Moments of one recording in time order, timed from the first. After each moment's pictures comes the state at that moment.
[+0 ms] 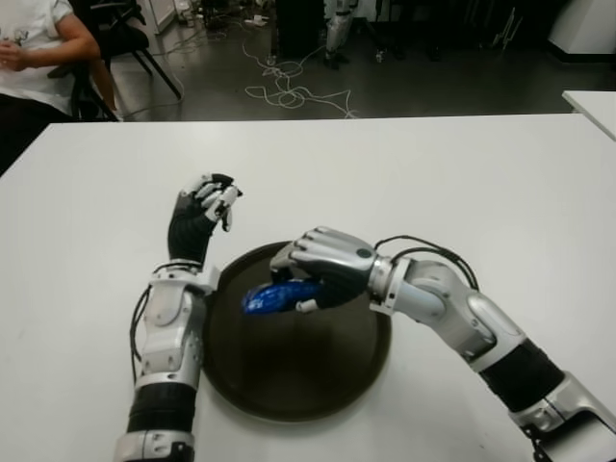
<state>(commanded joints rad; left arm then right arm) -0.24 -0.03 0.15 0.26 -0.27 -0.25 -0.19 -0.41 -0.31 0.53 0.05 -0.61 -0.41 0.32</state>
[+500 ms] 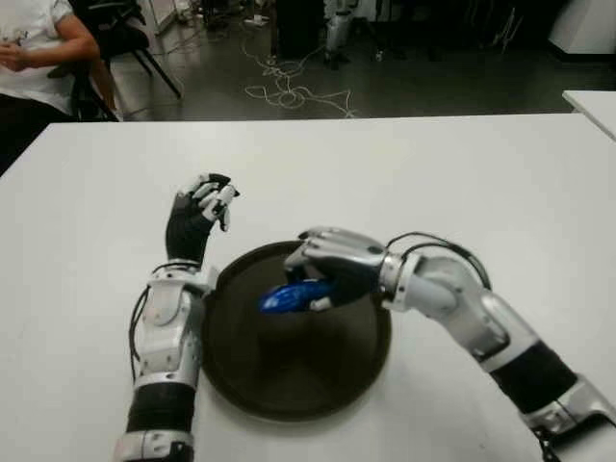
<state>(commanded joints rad) -0.24 -0.03 0.15 0.26 -0.27 -0.25 -0.19 -0.40 -0.36 0.49 -0.01 -0.56 -0.30 0.47</state>
